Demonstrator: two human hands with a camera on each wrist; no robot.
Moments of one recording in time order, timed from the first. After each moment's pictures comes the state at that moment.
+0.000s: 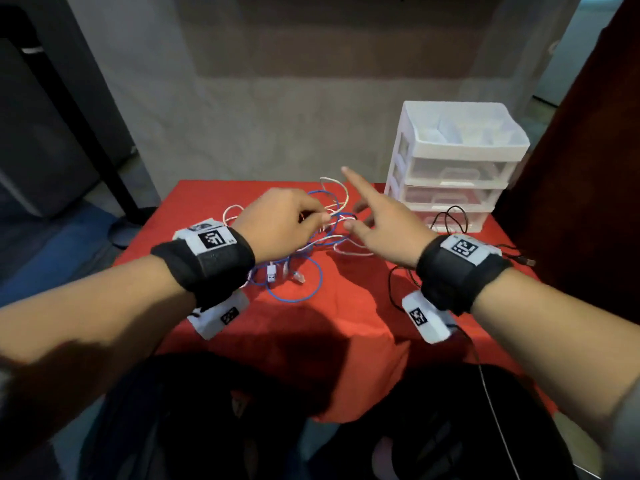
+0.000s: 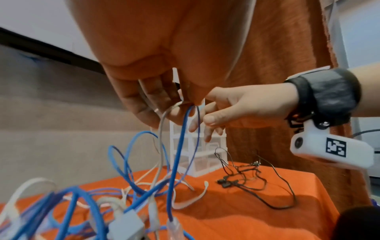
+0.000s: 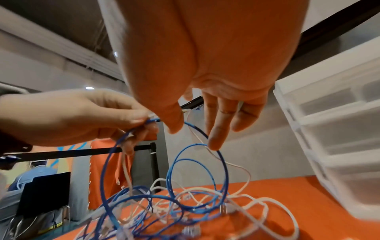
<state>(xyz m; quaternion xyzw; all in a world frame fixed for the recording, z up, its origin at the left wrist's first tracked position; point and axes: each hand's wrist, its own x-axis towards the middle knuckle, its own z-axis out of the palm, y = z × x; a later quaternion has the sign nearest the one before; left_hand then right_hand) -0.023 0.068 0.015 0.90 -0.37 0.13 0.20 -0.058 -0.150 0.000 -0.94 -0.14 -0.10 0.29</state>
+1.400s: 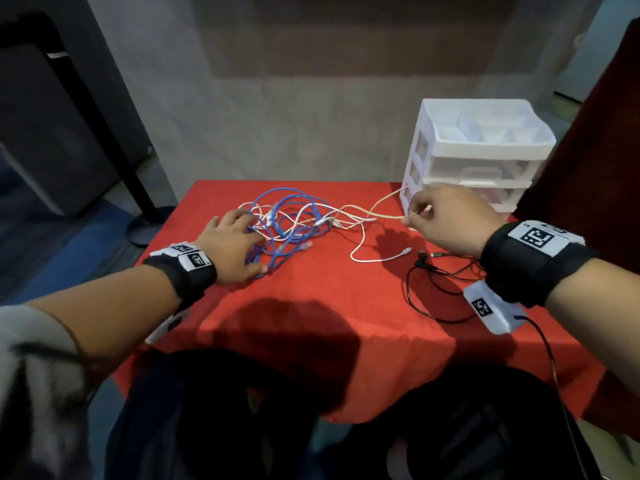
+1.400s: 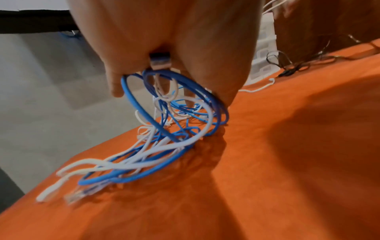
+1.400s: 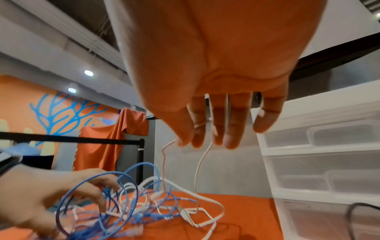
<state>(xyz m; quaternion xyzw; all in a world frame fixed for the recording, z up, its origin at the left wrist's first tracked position) 0.016 0.179 -0.056 0.96 -0.24 0.05 -0.11 -0.065 -0.200 0.023 -0.99 -0.03 -0.09 0.13</state>
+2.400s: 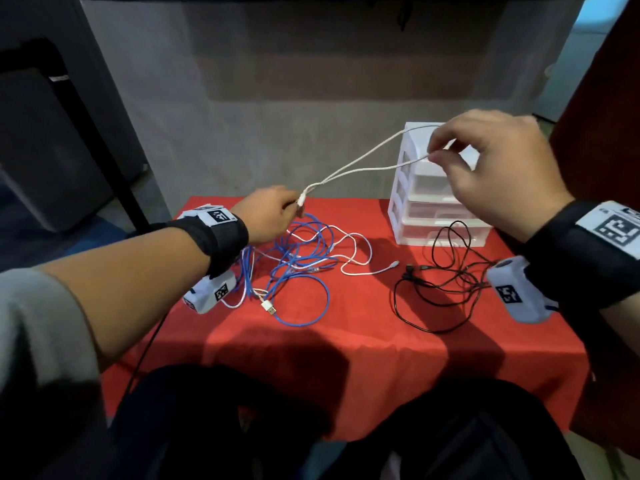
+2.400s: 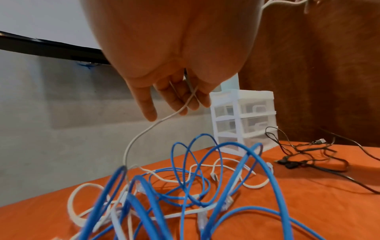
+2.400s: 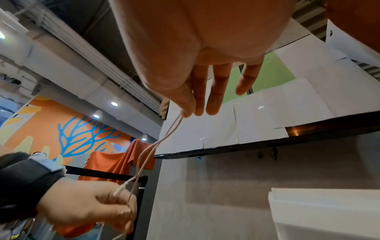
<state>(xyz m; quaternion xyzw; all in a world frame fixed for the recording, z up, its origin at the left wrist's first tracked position) 0.031 0.097 0.021 0.93 -0.31 0.11 0.16 -0.112 -0.208 0.112 -0.90 -0.14 -0.39 0.12</state>
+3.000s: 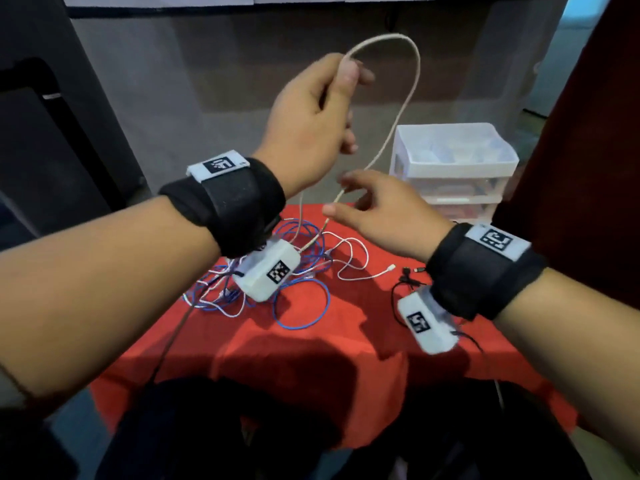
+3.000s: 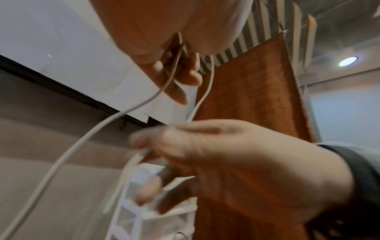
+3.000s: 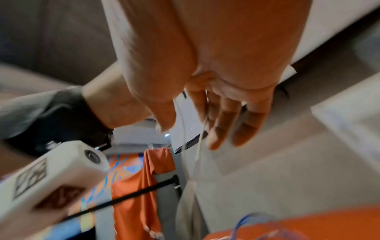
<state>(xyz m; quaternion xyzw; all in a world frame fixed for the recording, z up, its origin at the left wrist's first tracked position) -0.047 0.009 0.146 0.71 -0.36 0.20 0.57 -0.089 -0.126 0.075 -0.92 -0.12 -0.16 0.34</state>
